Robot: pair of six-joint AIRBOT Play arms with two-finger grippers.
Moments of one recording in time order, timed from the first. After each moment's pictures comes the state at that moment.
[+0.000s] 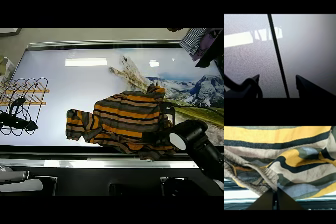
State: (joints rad) left arm 0.55 -1.51 1.04 1.32 -1.07 -0.69; right arm 0.56 -0.82 0.86 -1.63 1.39 2.22
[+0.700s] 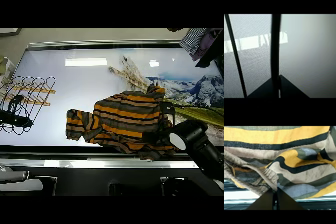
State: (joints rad) left arm 0.55 -1.52 1.09 1.31 -1.04 -0.69; right arm 0.56 -0.82 0.86 -1.64 1.39 2.22
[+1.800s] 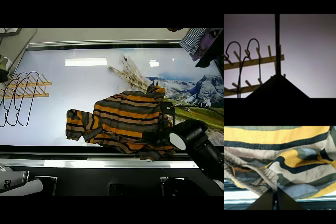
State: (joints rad) left arm 0.48 -1.36 1.50 0.94 -0.88 -0.75; right arm 0.56 -0.82 0.86 -1.64 1.39 2.22
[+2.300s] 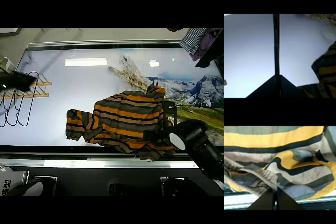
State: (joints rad) left arm 0.22 -1.11 1.27 0.87 -1.07 -0.76; right arm 0.56 -0.82 0.86 -1.68 1.39 2.26
